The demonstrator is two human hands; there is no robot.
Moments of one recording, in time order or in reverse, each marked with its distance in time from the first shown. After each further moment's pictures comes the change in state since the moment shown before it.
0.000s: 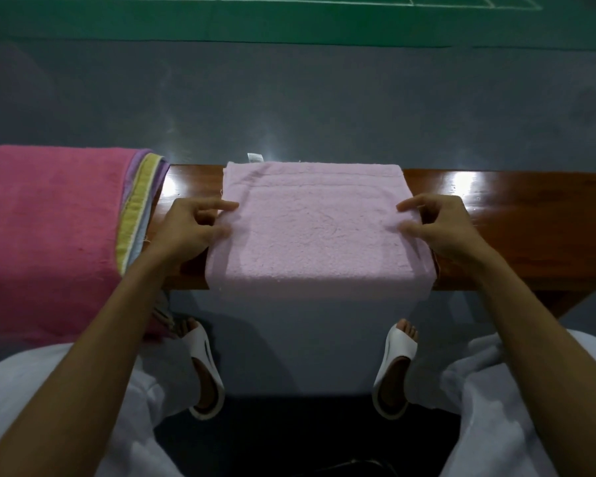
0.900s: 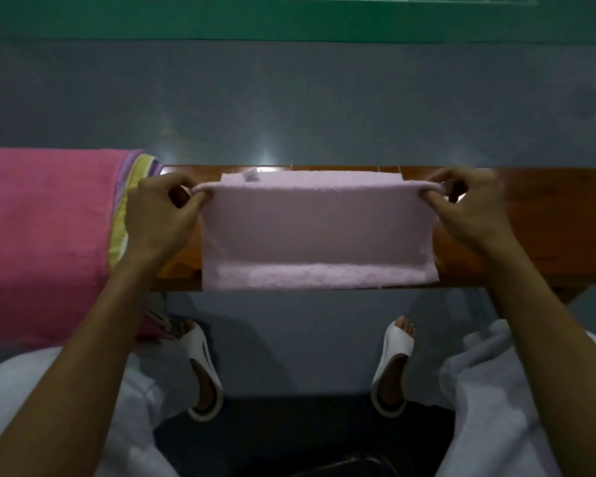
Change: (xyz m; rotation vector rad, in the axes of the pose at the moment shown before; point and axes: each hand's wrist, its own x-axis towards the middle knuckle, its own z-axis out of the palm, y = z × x) left_hand -0.004 0.017 -0.013 0.262 0.441 0.337; right_hand 0.002 -0.005 -0.029 -0.253 0.306 -0.273
